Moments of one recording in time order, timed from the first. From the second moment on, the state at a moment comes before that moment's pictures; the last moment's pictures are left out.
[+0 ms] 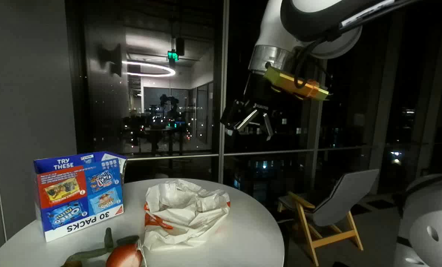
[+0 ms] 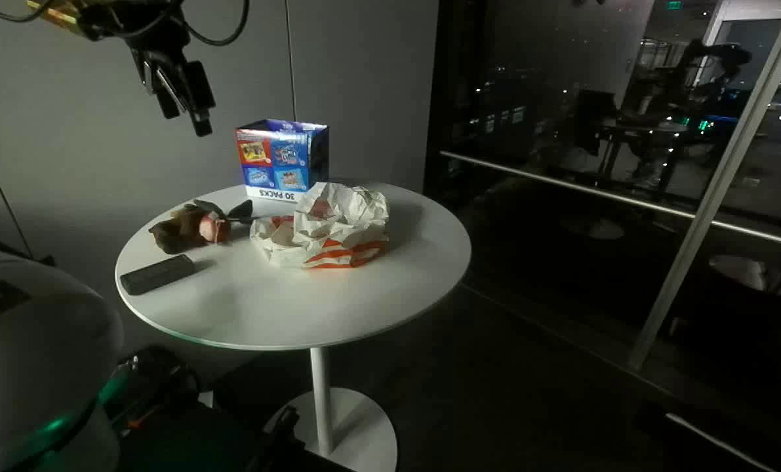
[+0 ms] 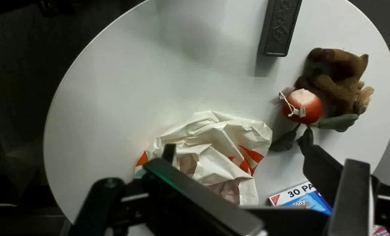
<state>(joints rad) 0.07 -0.89 0.22 -2.53 0.21 1.91 0.42</state>
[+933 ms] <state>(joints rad) 0.07 -0.90 0.22 -2.52 0.21 1.91 0.42</state>
